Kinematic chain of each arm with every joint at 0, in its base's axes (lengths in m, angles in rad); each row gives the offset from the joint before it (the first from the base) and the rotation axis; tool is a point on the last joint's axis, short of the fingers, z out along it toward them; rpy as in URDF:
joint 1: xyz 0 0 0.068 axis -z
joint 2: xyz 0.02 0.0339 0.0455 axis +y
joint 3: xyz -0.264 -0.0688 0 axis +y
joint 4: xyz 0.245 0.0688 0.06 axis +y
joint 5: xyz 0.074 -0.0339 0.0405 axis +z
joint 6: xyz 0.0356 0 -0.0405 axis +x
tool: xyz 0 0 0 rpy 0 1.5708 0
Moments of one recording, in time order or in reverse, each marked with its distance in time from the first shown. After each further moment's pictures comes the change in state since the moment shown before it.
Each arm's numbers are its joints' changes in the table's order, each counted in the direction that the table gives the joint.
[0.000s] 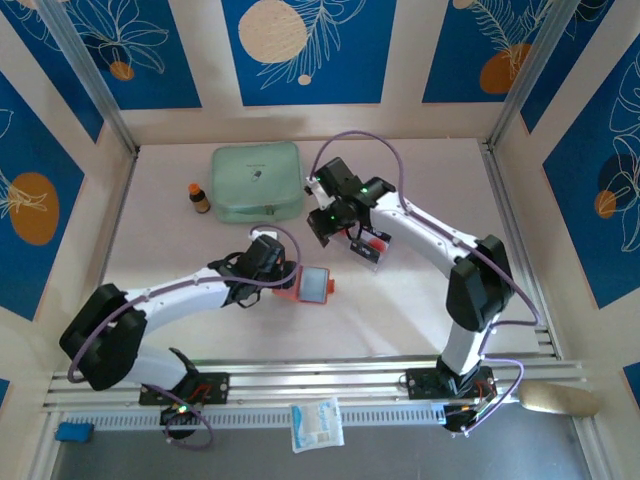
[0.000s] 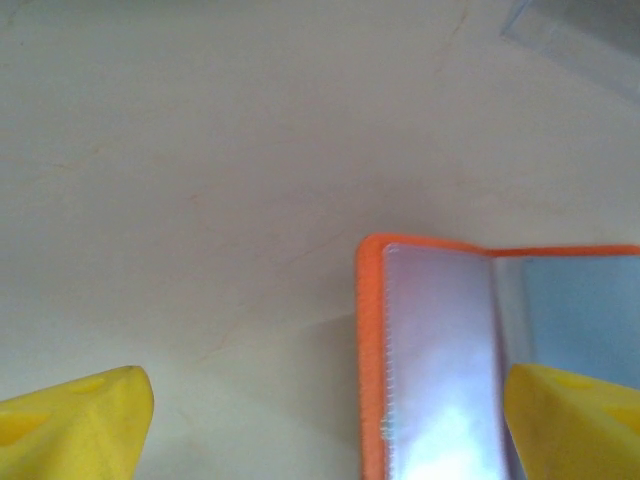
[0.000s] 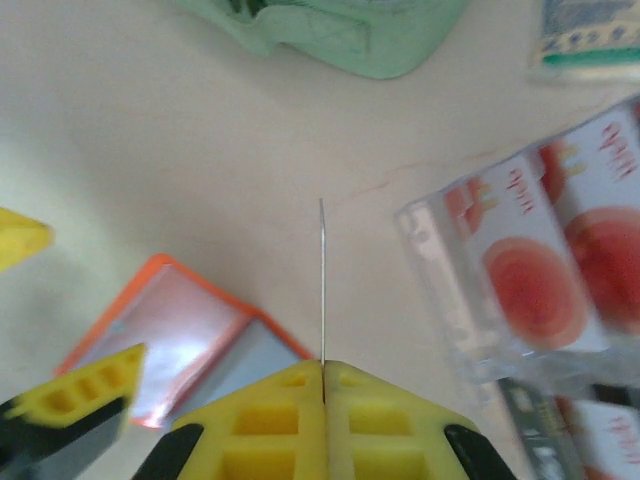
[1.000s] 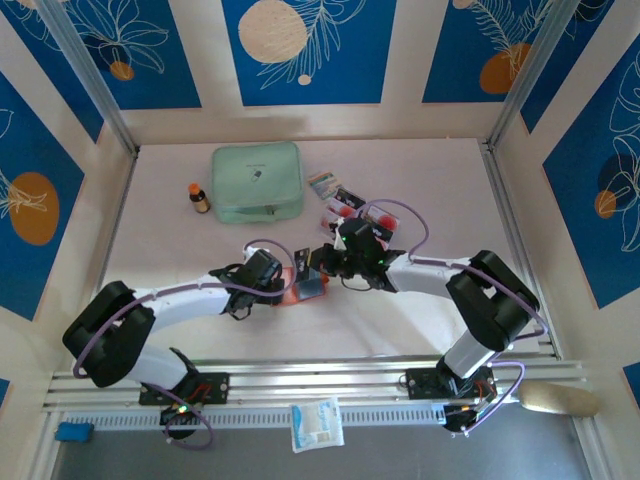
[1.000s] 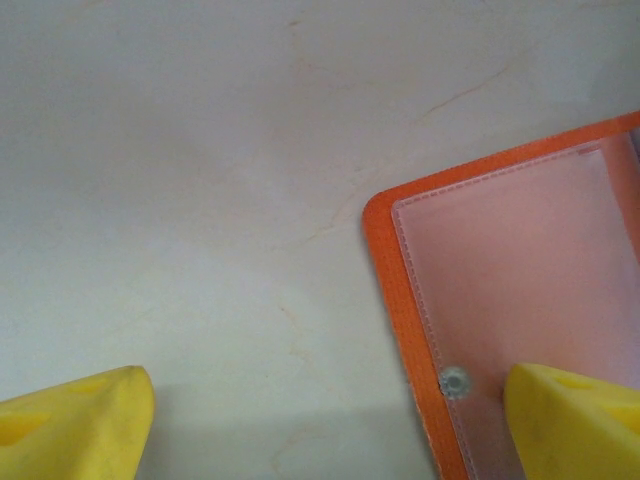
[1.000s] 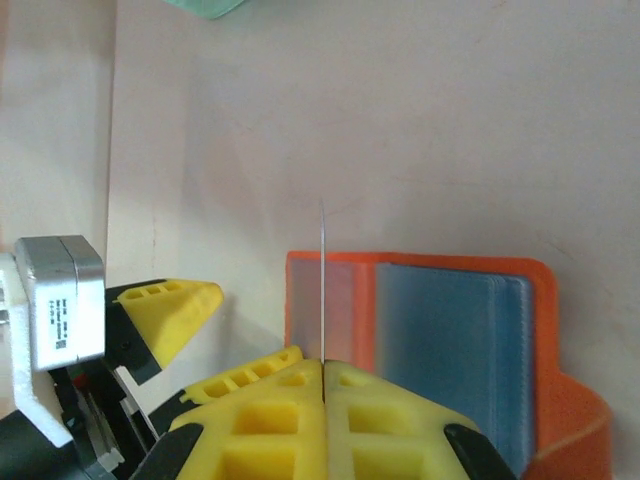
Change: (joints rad) left arm -0.002 0.013 0.099 0.041 0.044 -0.013; right arm -0.035 -0.128 0.744 -0.987 0.246 0.748
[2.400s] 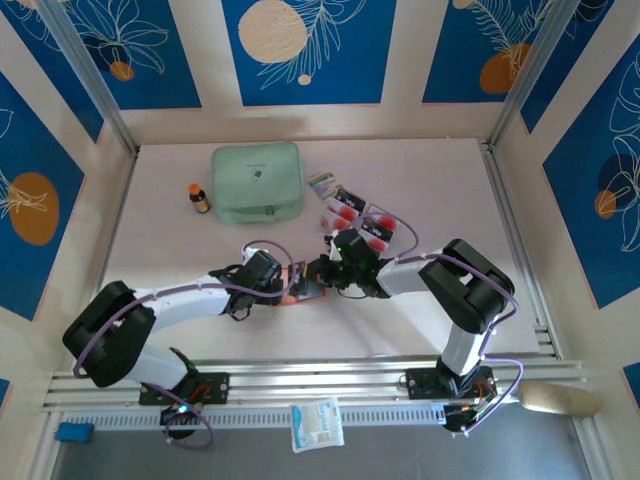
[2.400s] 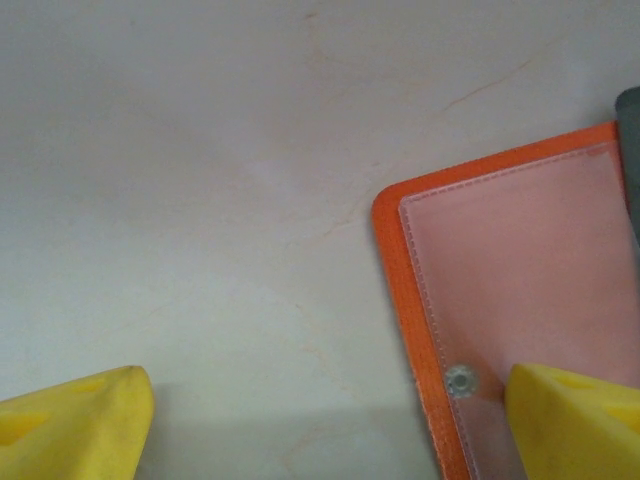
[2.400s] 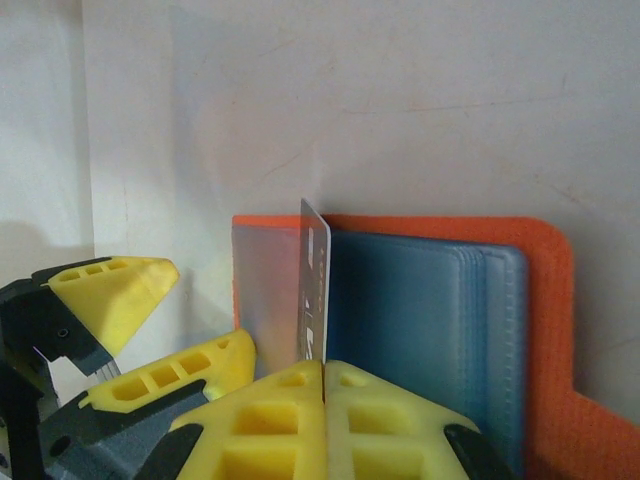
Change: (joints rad) left arm -0.003 0.000 0.008 0.001 0.018 -0.007; right arm -0.014 0.148 0.053 -0.175 0.069 0.052
